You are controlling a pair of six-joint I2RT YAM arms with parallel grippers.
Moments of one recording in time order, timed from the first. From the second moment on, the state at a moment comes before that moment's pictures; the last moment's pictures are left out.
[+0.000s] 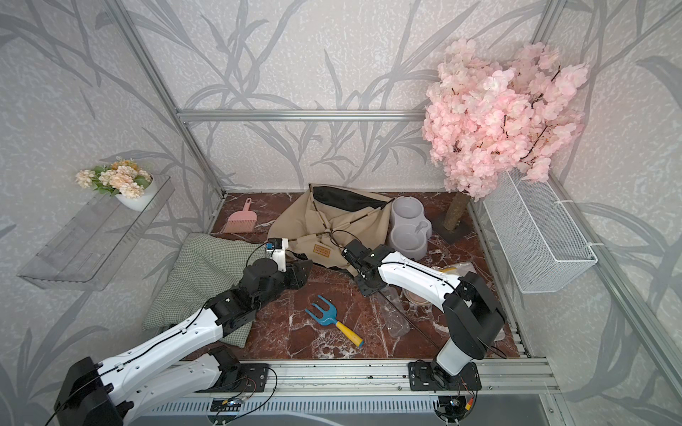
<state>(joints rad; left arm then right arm) -0.75 0.95 0.57 -0.08 -0.18 -0.61 0.77 1.62 1.16 -0.93 0.19 0.27</state>
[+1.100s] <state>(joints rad) -1.05 1.40 0.61 0.45 0.12 -0.87 0.72 1.62 1.46 -1.14 -0.17 0.41</state>
